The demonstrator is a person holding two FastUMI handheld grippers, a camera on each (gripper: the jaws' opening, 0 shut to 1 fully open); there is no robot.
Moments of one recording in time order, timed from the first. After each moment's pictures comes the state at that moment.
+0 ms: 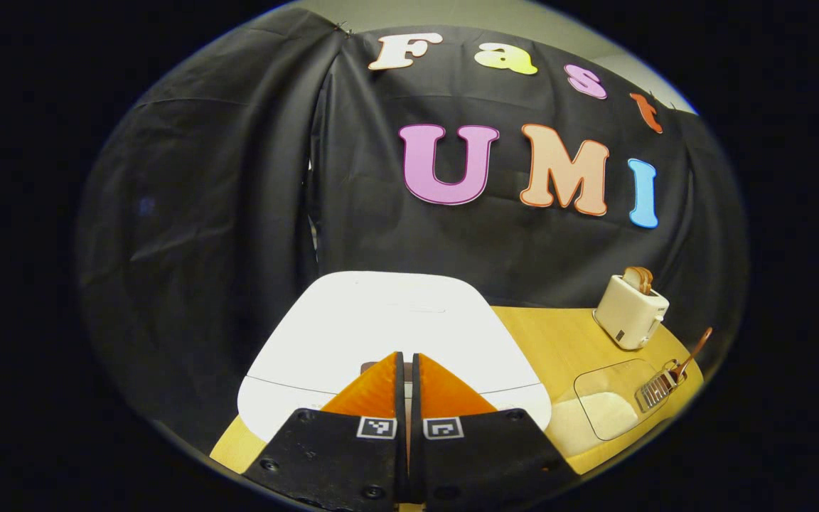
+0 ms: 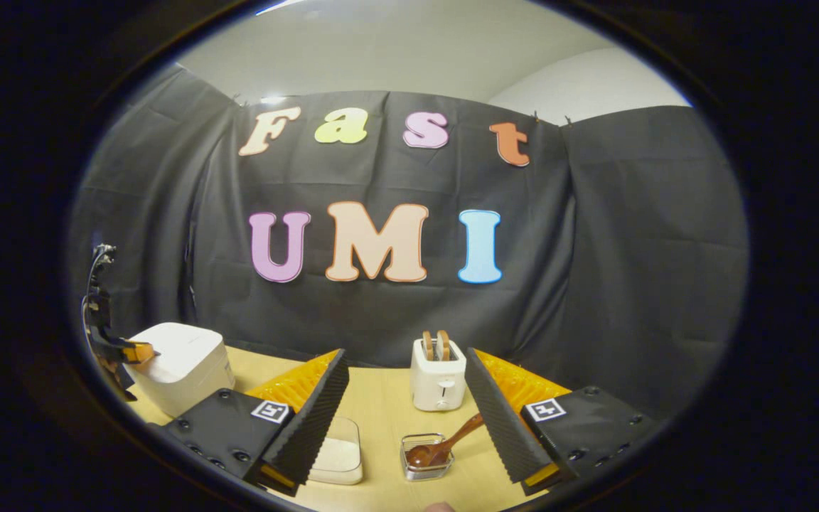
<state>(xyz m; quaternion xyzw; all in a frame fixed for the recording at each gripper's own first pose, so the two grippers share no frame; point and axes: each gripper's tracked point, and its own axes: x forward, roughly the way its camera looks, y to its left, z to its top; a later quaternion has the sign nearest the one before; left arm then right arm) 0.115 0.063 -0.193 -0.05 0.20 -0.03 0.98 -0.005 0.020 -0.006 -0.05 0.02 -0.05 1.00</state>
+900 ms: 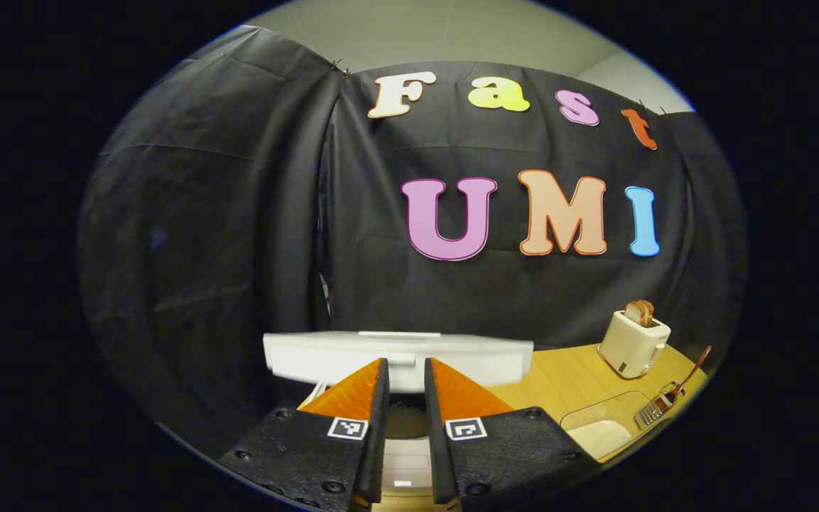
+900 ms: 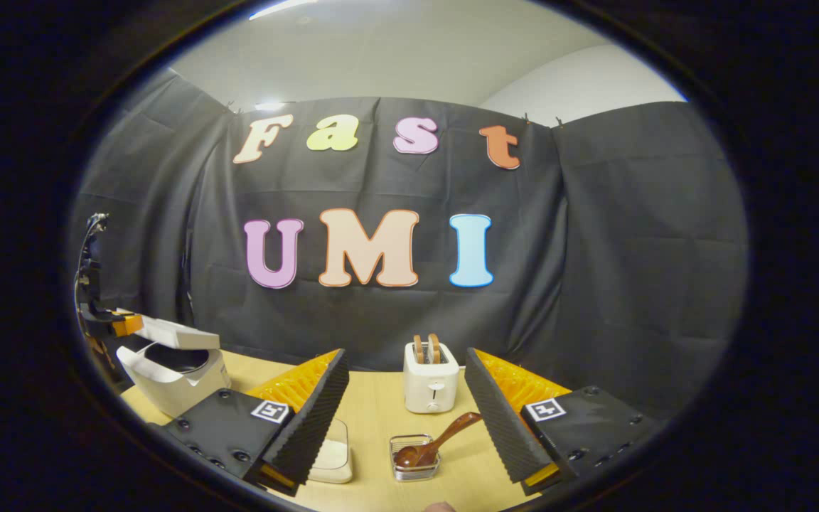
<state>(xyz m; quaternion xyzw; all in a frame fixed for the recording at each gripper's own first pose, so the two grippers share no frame) 0.118 0.065 -0.112 -0.02 0.11 0.00 0.99 -0.014 -0.008 0.002 -0.04 0.00 -0.06 1.00</state>
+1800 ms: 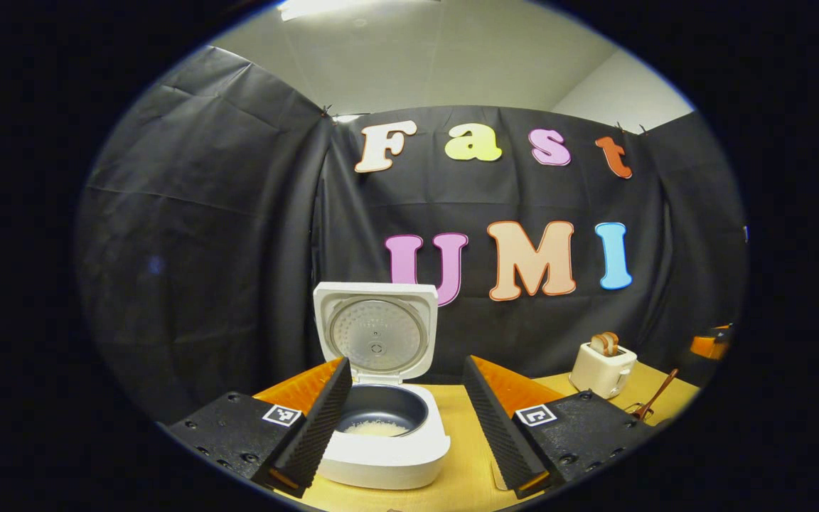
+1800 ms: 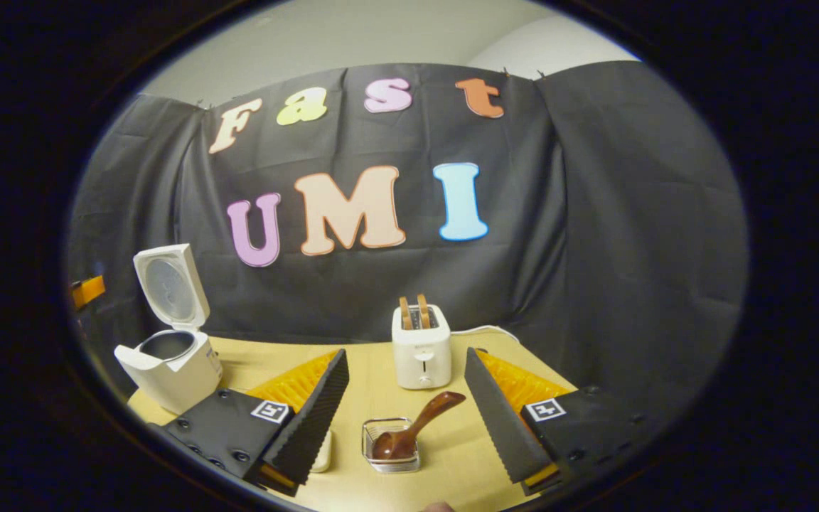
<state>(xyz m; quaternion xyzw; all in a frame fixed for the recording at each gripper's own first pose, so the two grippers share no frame) 0.044 0.011 -0.022 -0.01 0.01 -0.01 1.00 0.042 -0.087 -0.083 0.02 0.10 -0.05 0.99</state>
